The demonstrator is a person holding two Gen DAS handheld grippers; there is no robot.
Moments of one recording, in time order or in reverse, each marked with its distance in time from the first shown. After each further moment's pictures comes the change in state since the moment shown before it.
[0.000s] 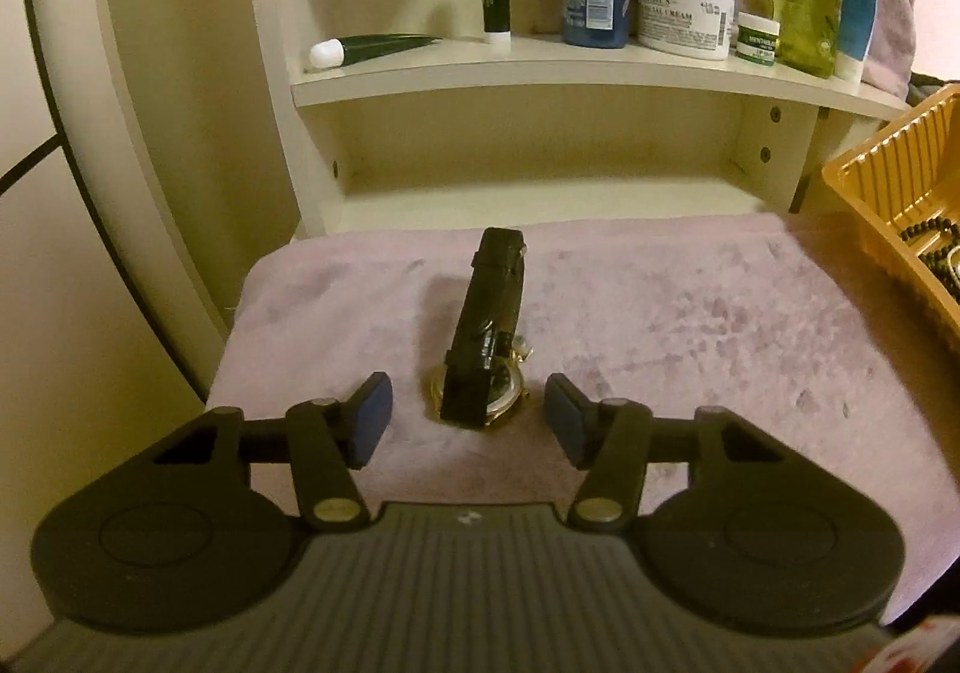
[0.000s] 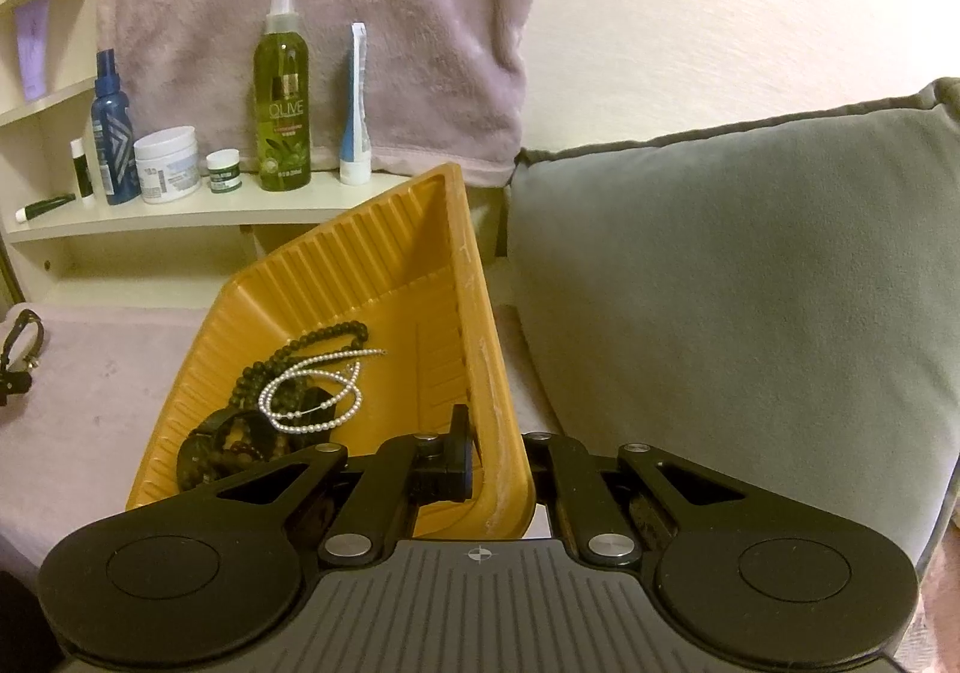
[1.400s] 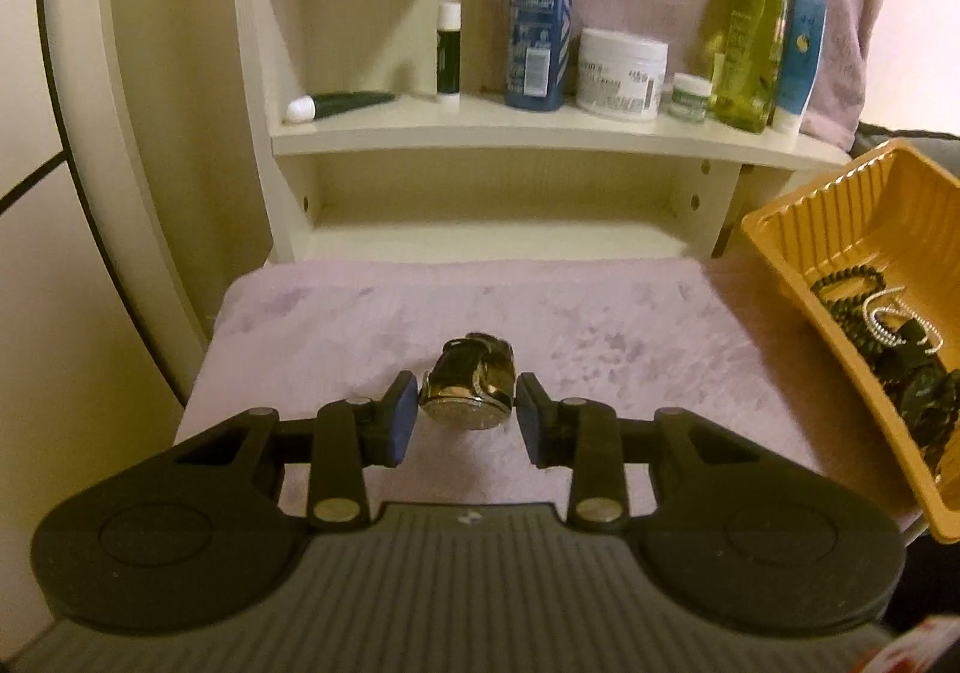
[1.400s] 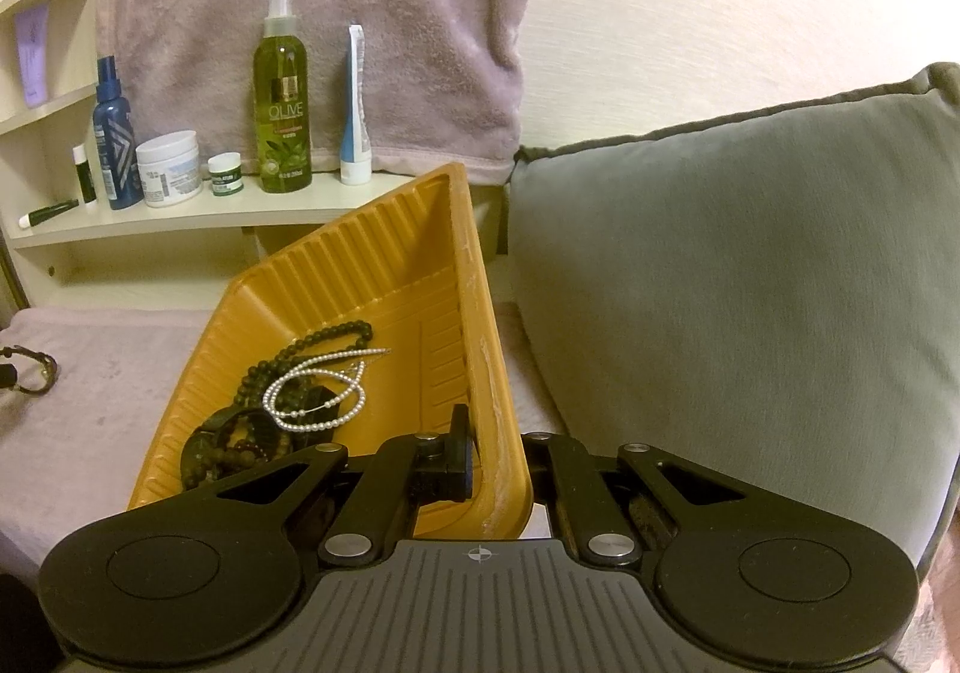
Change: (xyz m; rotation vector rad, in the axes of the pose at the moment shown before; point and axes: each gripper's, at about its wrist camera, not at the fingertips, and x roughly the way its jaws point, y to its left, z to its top) left arm -0.049 -0.017 0.008 -0.053 -0.045 -0.064; right arm -0.002 0.000 -0.002 0.012 -0.003 0.006
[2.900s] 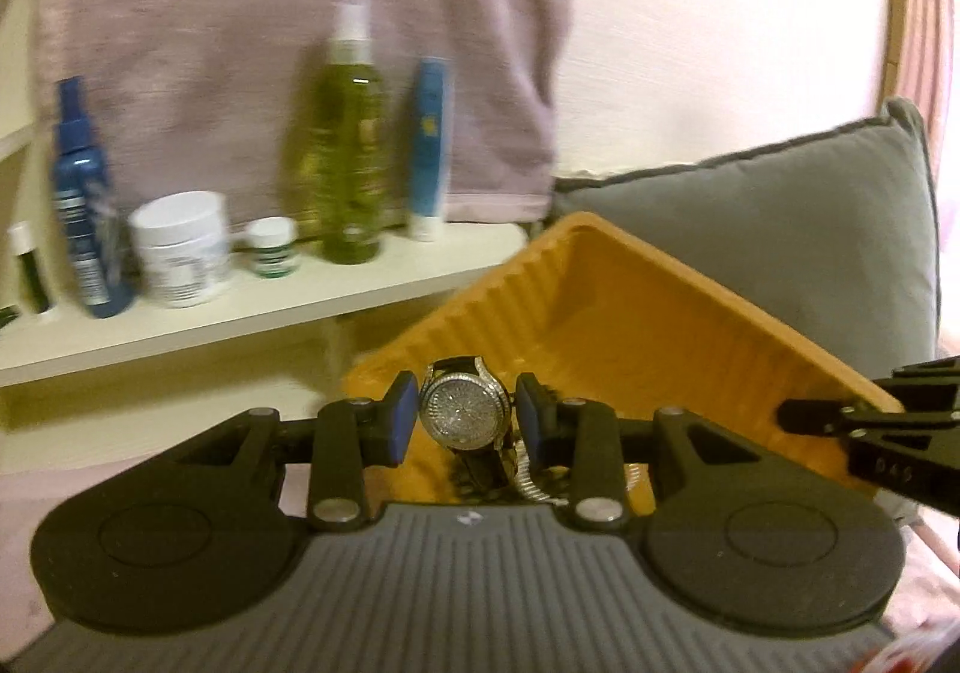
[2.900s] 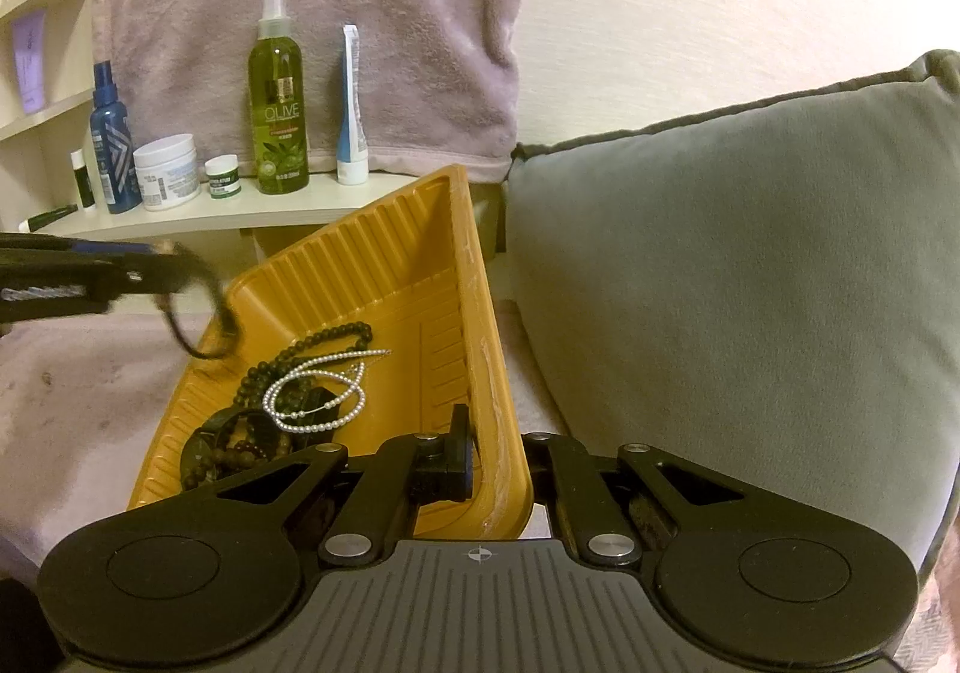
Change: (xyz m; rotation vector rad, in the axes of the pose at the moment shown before) left arm -0.007 -0.179 0.068 0.214 -0.115 -0.408; right arm 0.000 0.000 0.000 0.012 0.003 0.002
